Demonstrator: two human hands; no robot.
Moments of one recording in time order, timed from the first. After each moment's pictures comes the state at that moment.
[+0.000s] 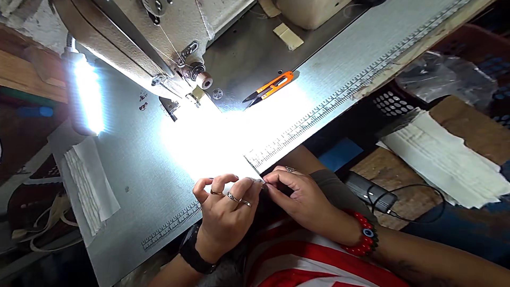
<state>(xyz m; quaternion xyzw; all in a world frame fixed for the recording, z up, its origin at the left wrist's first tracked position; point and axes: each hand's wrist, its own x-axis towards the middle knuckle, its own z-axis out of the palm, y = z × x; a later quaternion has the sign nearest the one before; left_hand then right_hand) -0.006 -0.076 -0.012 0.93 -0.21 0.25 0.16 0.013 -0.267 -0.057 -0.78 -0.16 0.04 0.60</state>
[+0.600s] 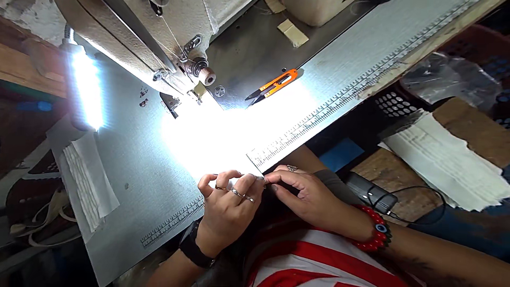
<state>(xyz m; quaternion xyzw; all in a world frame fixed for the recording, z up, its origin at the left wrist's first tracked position) -0.005 -0.073 -0.022 0.94 -0.23 0.22 0.14 0.023 -0.282 -0.057 -0.76 -0.22 0.09 0.61</state>
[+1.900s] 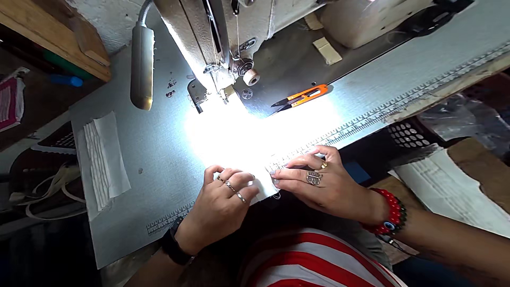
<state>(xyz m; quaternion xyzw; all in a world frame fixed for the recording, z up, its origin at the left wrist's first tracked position) -0.003 -0.028 0.001 0.93 -0.28 0.11 0.22 0.077 -0.294 -0.047 -0.78 -0.51 -0.16 0.32</state>
